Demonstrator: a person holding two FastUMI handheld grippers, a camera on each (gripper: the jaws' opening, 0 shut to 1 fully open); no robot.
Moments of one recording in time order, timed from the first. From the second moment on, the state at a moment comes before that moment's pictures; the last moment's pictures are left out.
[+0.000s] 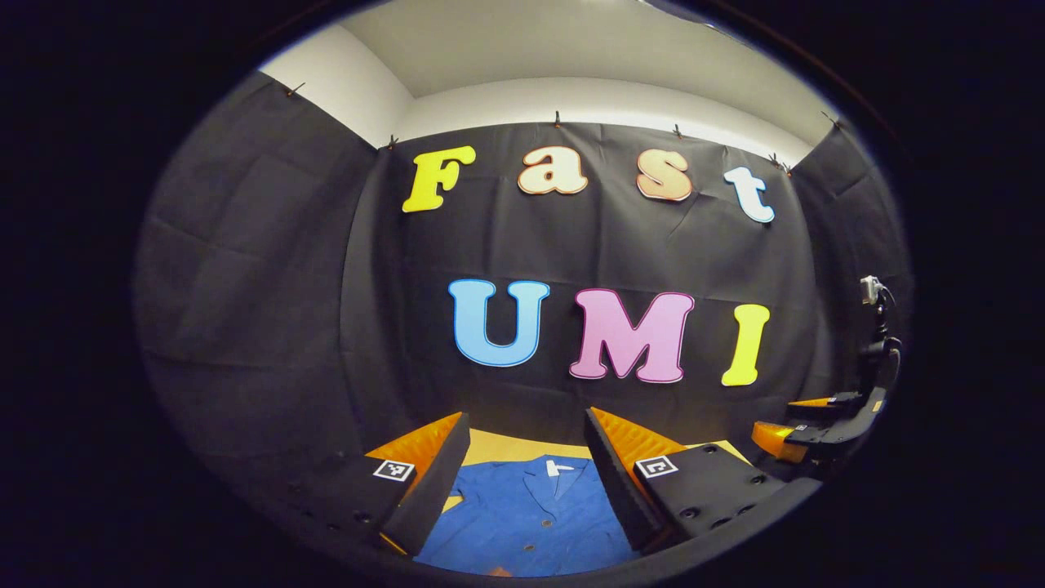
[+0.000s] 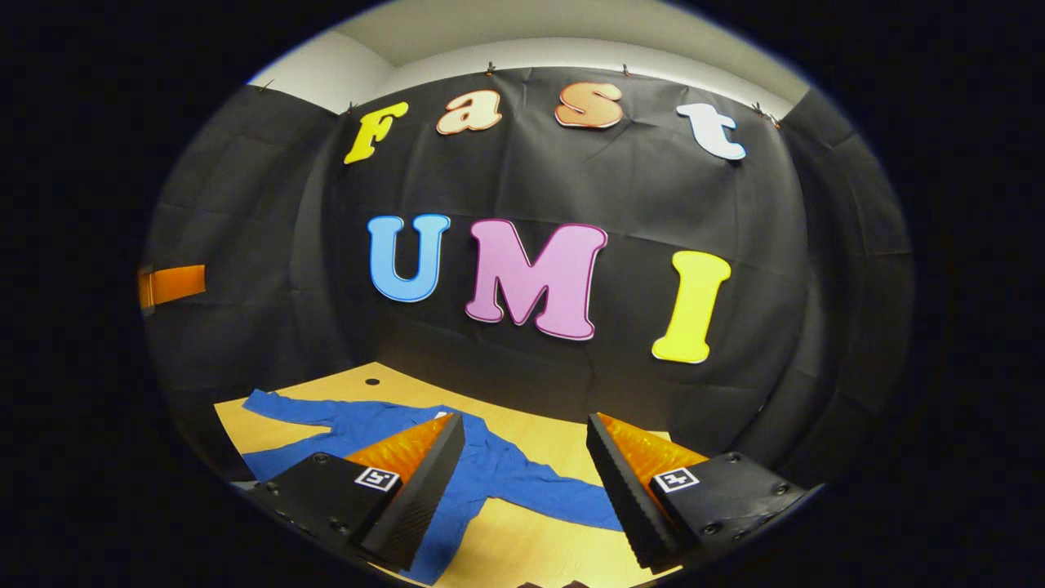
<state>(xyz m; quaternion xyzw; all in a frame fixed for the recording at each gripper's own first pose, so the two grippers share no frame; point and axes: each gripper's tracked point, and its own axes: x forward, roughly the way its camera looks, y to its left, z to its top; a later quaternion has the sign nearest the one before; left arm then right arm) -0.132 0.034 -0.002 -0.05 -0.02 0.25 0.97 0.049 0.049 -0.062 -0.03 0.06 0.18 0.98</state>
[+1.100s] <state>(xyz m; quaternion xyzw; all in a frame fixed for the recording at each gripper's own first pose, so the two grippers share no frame) -0.070 0.068 0.001 -0.02 -0.01 0.18 0.98 0.102 -0.120 -0.233 0.03 0.28 -0.04 0.96</state>
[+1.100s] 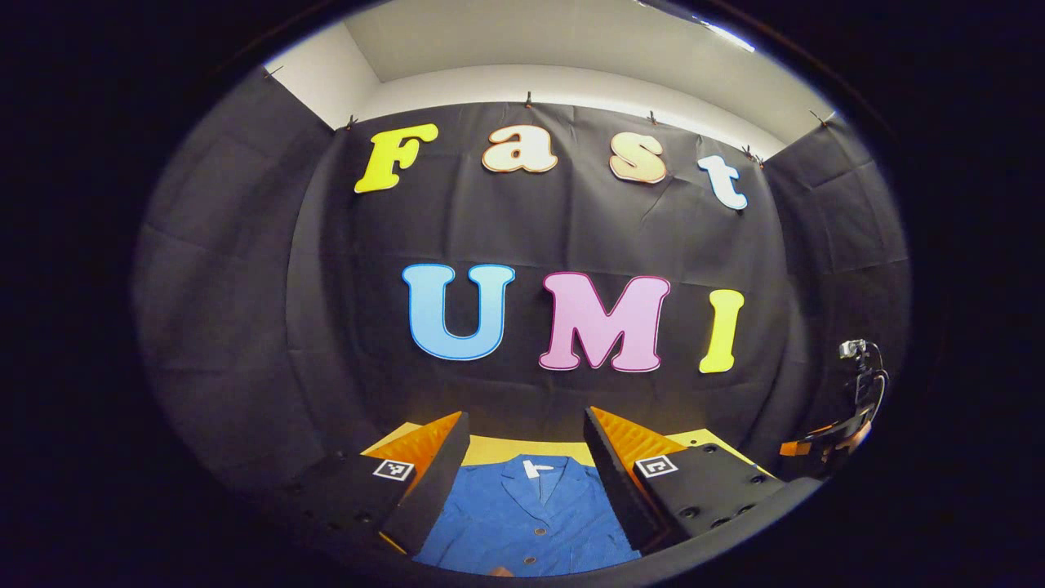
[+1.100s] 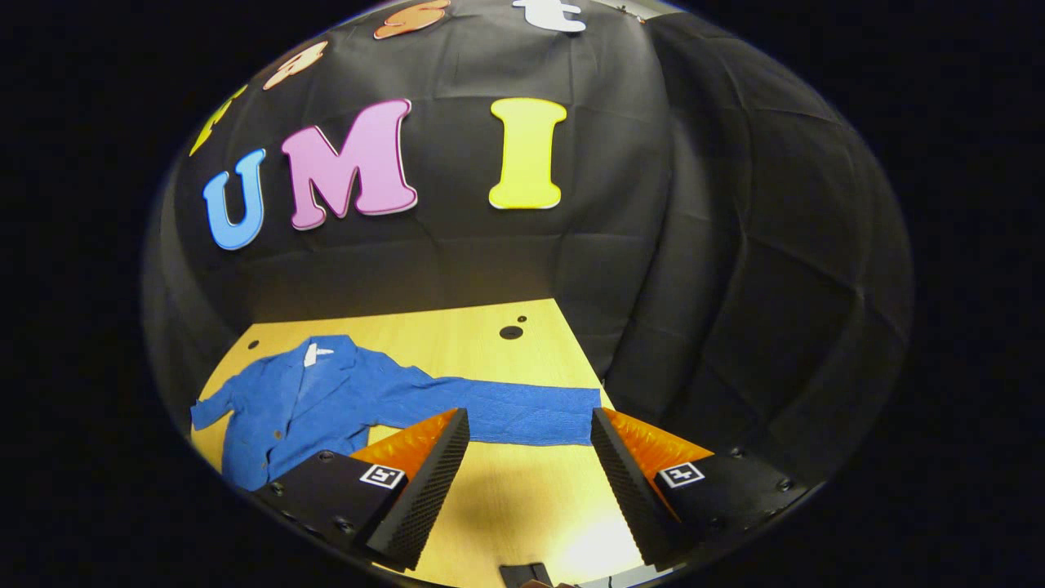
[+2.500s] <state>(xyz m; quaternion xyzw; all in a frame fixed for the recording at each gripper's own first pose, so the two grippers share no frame) -0.059 0.064 -0.005 -0.03 0.05 0.28 0.96 0.184 -0.183 -0.438 0.06 0.46 -0.07 0.88</state>
